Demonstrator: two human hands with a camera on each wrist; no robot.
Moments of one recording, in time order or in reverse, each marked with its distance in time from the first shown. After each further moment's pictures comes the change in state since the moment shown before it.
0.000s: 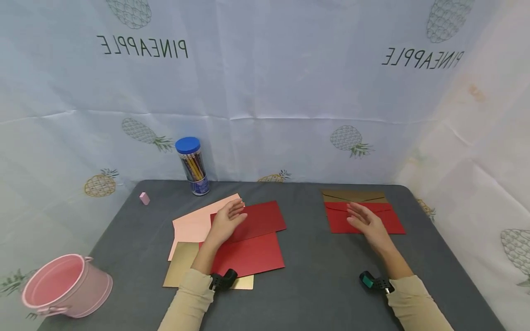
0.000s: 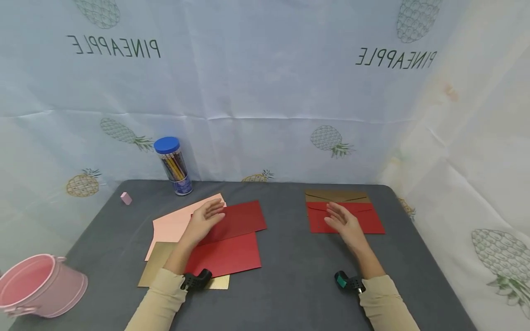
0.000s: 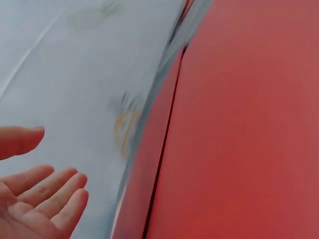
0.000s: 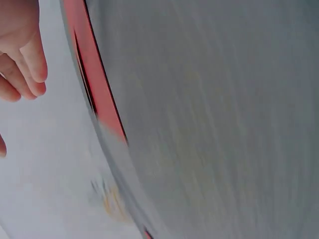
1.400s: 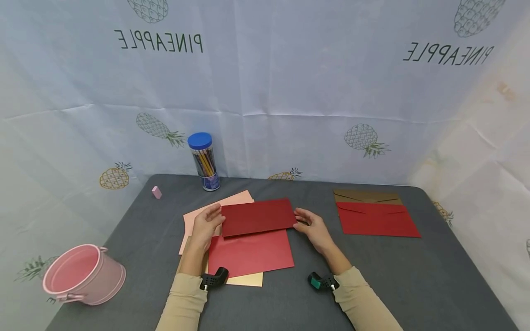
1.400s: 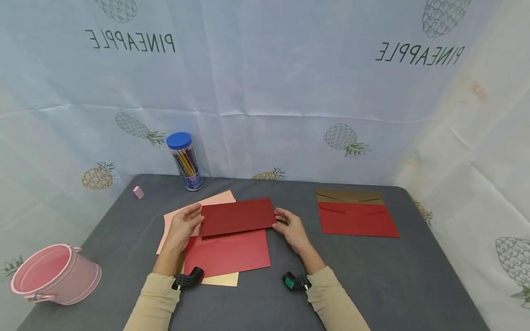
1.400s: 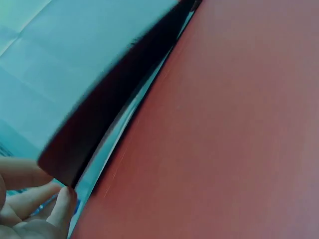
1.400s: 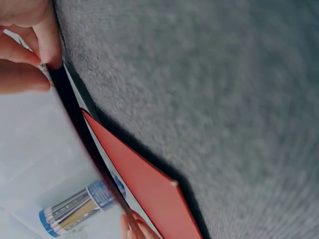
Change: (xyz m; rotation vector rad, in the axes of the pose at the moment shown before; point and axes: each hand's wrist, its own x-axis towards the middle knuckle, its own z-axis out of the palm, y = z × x) left_hand -0.023 -0.034 -0.055 -0.226 0.313 -0.305; right_hand 0.042 -0.013 0.161 0.176 -0.137 0.153
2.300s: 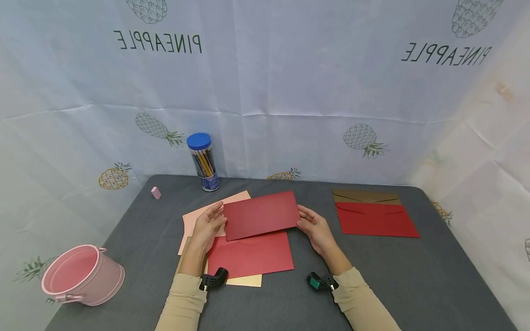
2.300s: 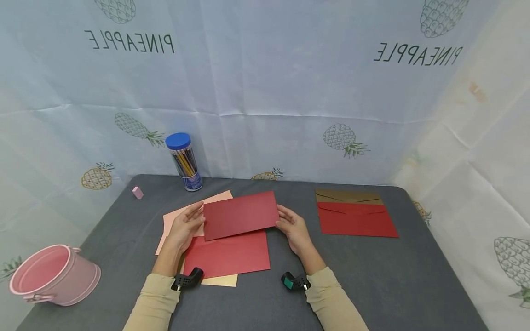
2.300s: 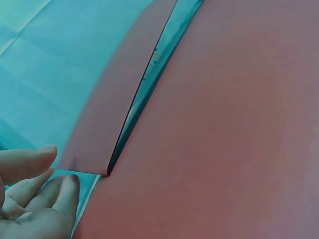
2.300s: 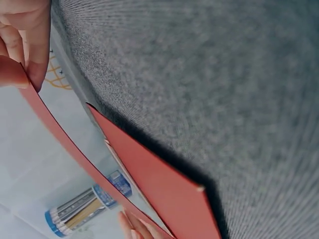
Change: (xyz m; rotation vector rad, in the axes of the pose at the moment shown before) left_hand 0.000 -0.006 0.003 -0.214 -0.101 0.018; right_hand -0.004 0.002 -0.003 0.338 0.030 -0.012
